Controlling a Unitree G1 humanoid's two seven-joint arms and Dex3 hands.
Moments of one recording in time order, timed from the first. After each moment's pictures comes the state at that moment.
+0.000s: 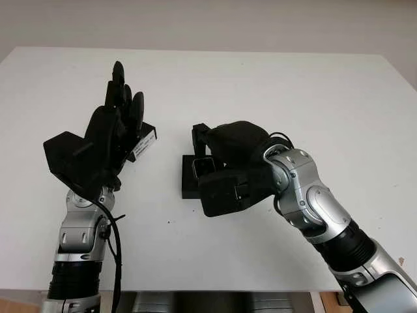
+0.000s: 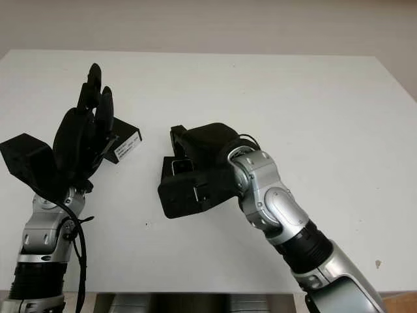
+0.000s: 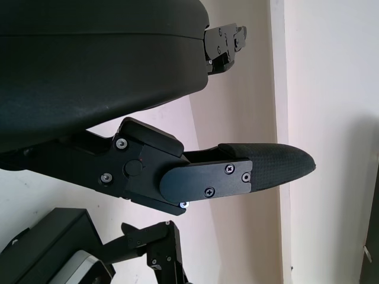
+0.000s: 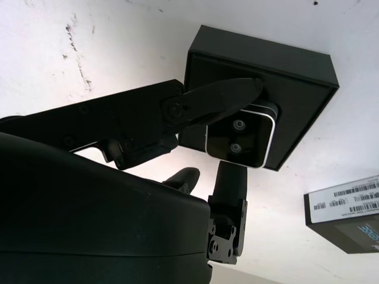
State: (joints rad) left arm -0.35 0.20 0.15 -0.01 -0.13 0.10 -0.12; right arm -0.62 -0.38 0.51 -0.13 -0.94 0.30 0.68
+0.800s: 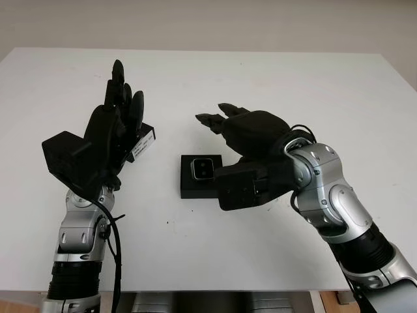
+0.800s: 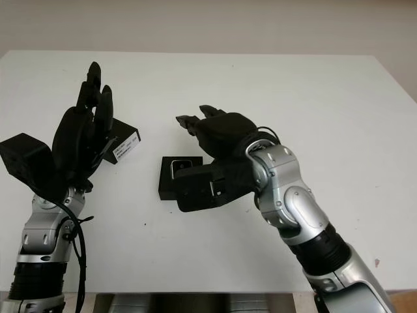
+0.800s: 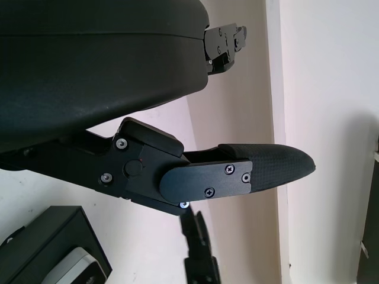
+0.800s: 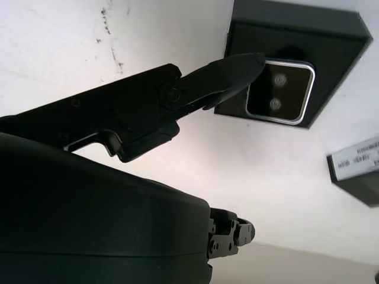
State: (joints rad) left arm -0.34 0.20 0.15 -0.02 -0.13 0.09 -0.12; right arm -0.60 -0.43 0.33 -0.24 -0.83 0.29 0.73
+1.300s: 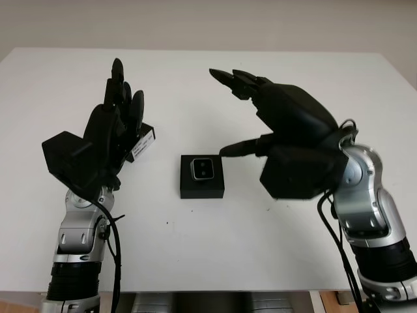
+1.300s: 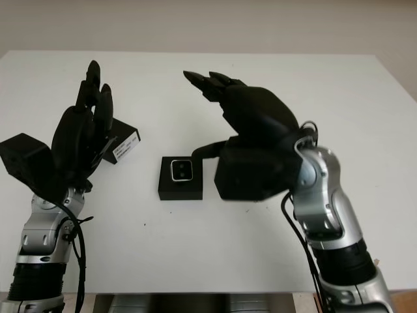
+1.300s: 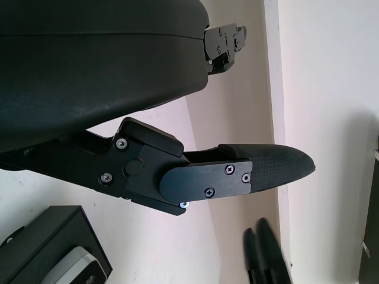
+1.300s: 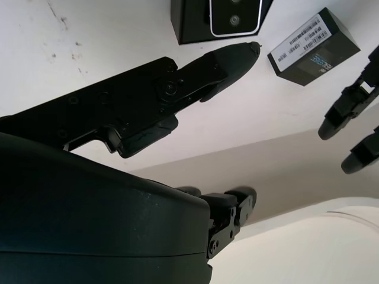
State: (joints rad) left arm -0.34 0.20 0.15 -0.03 -0.12 0.10 -0.11; right arm -0.41 -0.43 0.13 -0.20 -0.55 -0.04 0.30
